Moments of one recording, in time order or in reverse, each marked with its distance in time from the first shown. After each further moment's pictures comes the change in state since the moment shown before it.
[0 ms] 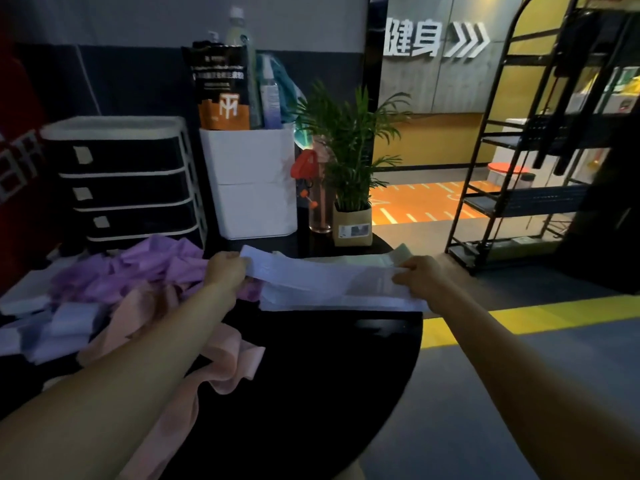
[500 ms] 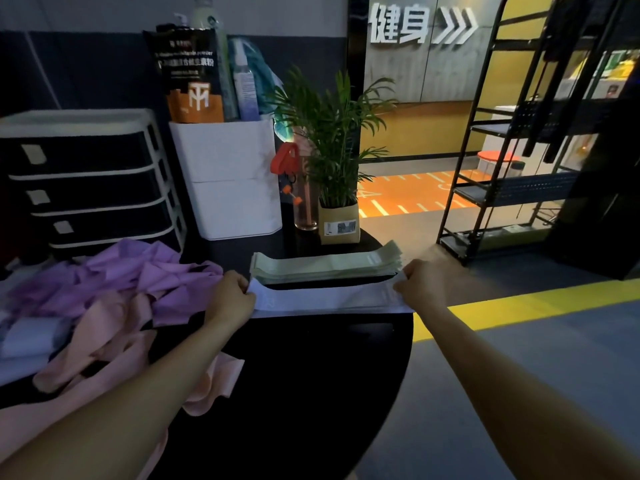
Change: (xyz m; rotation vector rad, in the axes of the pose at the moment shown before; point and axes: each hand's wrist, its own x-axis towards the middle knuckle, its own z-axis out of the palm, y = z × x) left_hand 0.002 -0.046 0.031 0.602 -0.015 0.263; right_hand 0.032 0.044 0.013 -0.241 0.239 0.003
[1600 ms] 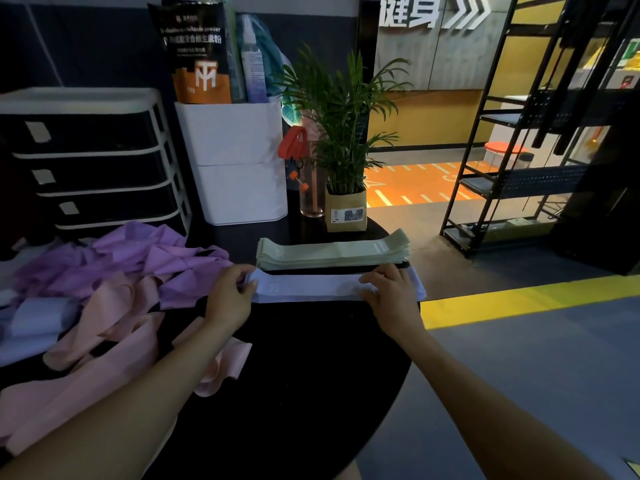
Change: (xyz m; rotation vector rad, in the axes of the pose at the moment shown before) left_hand -0.004 -0.035 0.004 -0.145 0.015 0.161; right_hand -0.055 -0.008 0.044 -0.047 0.069 -0.515
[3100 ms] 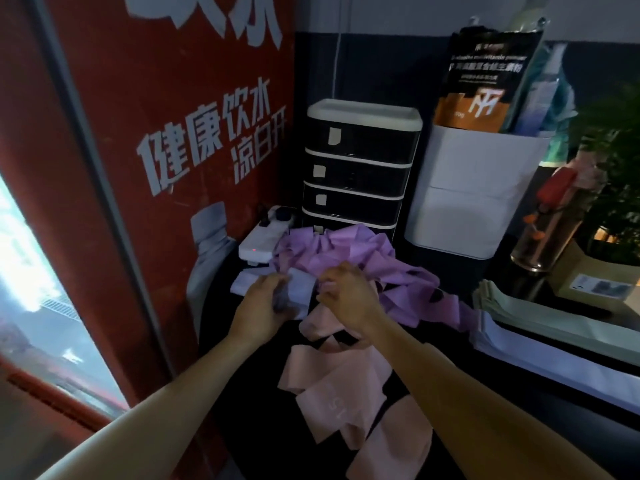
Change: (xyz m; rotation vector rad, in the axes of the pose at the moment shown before) left_hand -0.046 -0.149 -0.245 0.168 0.169 -0.120; right_hand 0.041 -0.346 0.186 0.125 -0.477 -0.490
